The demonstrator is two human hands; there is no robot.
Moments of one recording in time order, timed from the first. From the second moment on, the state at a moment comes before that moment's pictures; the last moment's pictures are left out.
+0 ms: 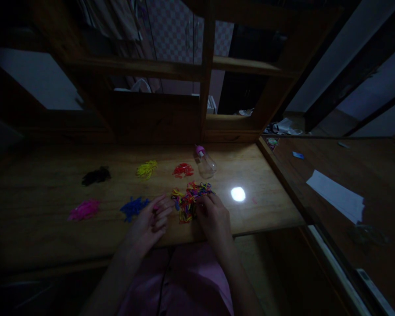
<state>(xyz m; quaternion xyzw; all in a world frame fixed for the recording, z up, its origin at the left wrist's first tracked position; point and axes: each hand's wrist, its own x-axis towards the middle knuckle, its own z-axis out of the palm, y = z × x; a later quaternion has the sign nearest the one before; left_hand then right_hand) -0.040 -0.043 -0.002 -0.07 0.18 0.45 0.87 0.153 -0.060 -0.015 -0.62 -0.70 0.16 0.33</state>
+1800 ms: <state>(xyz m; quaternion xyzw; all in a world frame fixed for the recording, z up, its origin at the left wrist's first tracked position) -0.013 -0.062 -0.001 -0.05 0.25 0.46 0.85 0.131 -0.086 0.029 -0.54 -0.66 0.20 0.48</state>
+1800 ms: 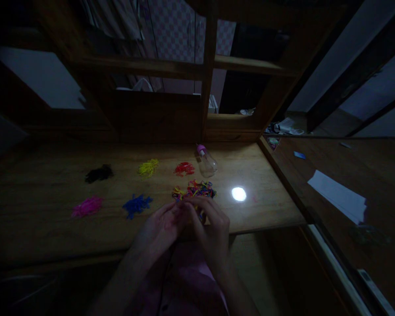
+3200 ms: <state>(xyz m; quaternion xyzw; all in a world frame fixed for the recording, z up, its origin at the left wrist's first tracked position) -0.062 -0.086 -0.008 0.04 0.19 0.54 0.82 0.177 -0.049 0.006 -0.54 -0.74 0.22 0.32</state>
